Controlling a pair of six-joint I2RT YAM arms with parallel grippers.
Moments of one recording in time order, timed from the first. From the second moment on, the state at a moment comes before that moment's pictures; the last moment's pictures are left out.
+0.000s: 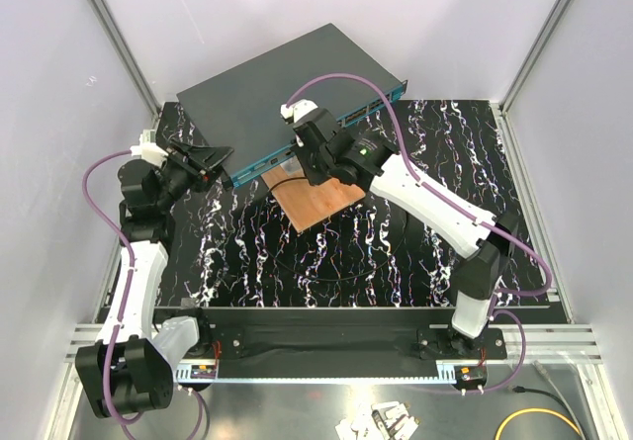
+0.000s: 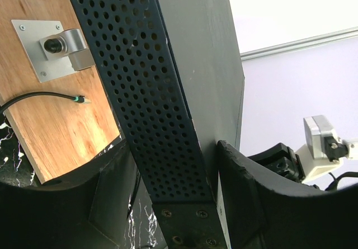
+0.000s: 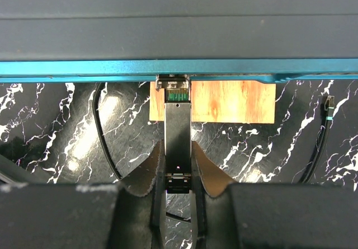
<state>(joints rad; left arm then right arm) 0.14 0.97 0.74 0.12 0.63 -1.15 0.91 1.81 1.95 -0.88 0.26 0.20</state>
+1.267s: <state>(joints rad) 0.13 0.96 0.74 0.11 0.62 -1.15 0.87 1.88 2.06 -0.92 0.18 0.21</state>
